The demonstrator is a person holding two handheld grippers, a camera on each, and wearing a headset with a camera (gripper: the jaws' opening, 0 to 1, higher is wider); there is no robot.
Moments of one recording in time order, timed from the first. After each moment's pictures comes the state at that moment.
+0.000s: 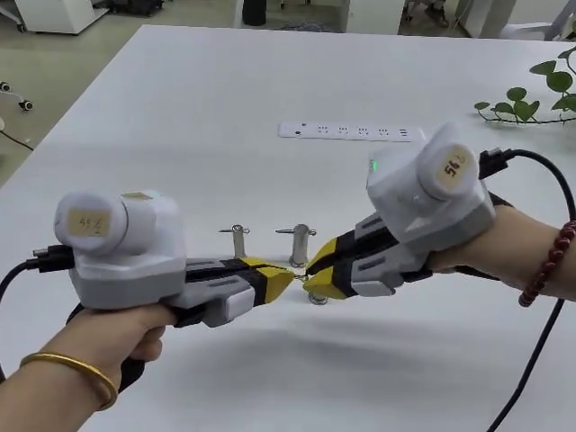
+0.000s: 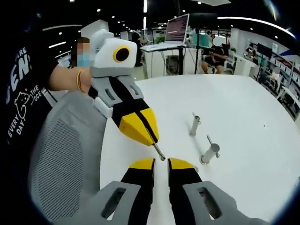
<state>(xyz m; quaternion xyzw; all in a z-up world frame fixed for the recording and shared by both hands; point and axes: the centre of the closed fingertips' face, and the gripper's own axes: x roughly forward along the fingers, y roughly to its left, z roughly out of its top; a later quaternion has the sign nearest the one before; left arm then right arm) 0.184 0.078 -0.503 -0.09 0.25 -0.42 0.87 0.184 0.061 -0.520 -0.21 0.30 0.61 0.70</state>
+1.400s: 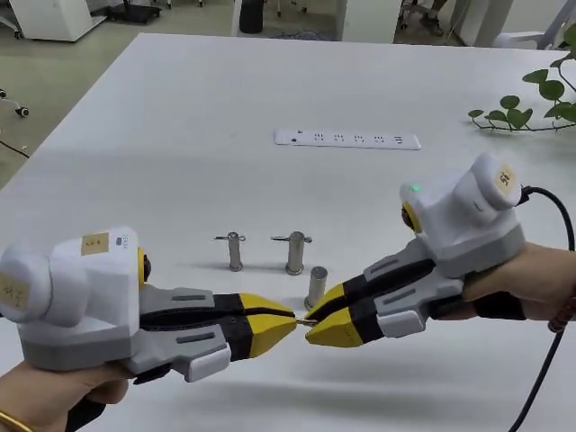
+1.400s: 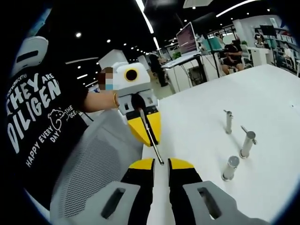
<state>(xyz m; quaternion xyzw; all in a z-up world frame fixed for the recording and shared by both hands) 0.133 0.066 -0.482 -0.06 0.16 -0.56 0.81 0.121 0.064 -0.506 -0.05 0.31 0.72 0.62</state>
